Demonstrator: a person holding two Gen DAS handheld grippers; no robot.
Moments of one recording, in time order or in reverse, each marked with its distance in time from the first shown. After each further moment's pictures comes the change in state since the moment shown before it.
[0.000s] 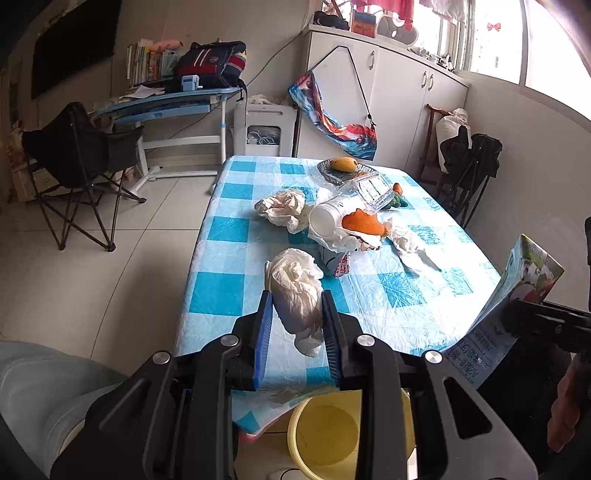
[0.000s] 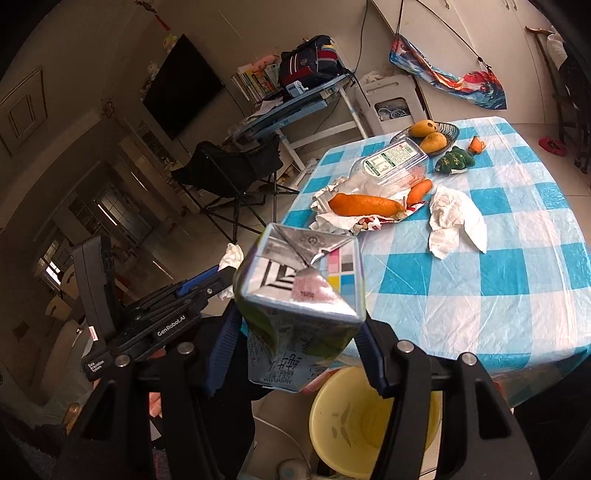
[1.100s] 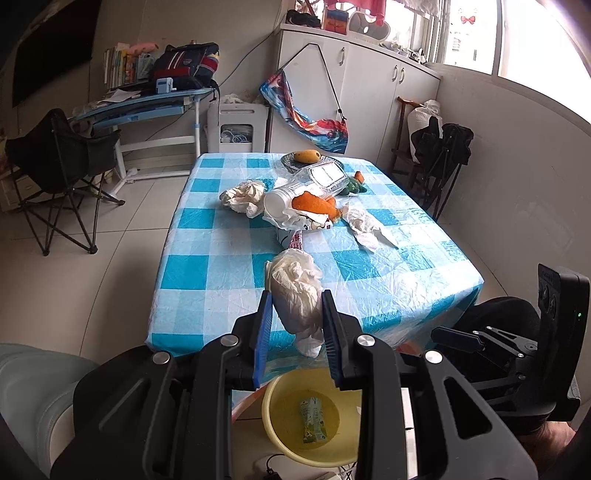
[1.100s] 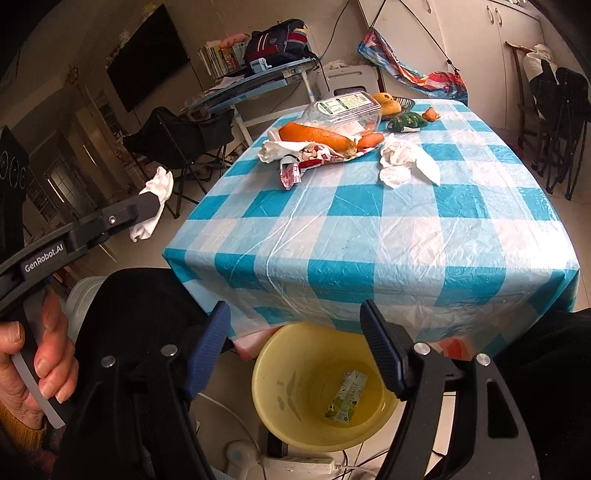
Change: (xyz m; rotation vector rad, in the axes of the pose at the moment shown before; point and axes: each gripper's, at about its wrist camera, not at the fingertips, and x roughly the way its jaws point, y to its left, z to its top) left arm -0.028 -0.031 -0.022 0.055 0.023 -0.087; right arm 0.014 -0.005 -0.068 -0.034 0.011 -0.256
